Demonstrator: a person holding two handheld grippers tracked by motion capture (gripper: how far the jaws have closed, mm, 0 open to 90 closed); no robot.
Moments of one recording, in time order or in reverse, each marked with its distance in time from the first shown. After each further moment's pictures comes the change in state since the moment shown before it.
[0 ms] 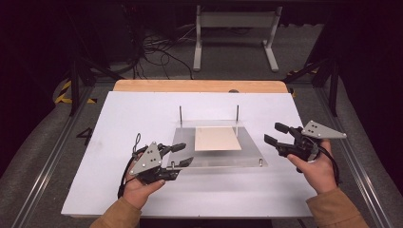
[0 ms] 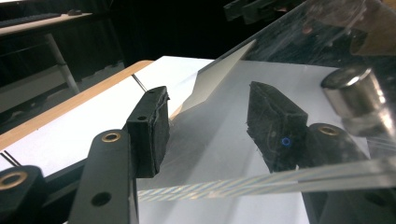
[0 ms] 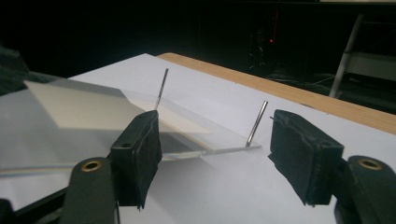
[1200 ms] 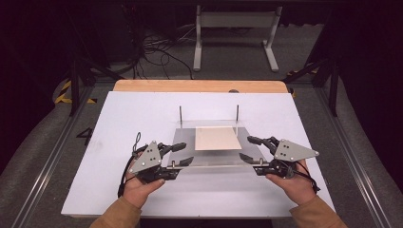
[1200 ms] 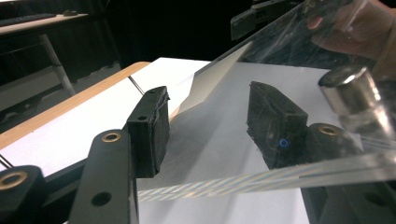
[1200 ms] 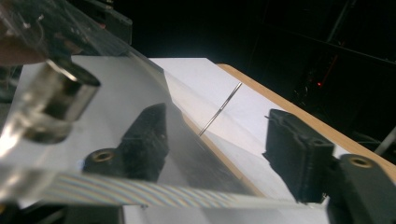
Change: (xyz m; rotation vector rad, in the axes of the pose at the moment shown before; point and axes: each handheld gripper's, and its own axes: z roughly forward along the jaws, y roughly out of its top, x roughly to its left) left arm 0.002 0.001 0.000 -0.004 -0.015 0.000; right arm 0.063 -0.008 0.035 -0.060 0.190 -0.282
